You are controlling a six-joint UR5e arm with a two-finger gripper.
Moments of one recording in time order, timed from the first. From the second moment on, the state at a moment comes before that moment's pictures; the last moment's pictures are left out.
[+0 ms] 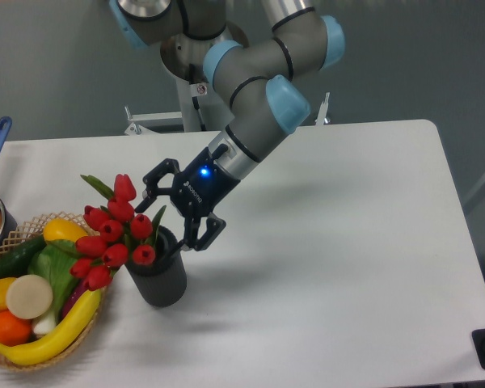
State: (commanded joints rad) arm 2.45 -1.82 -1.90 -0.83 0.58 1.28
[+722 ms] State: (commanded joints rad) arm 2.45 -1.82 -1.88 -0.83 0.56 1.28
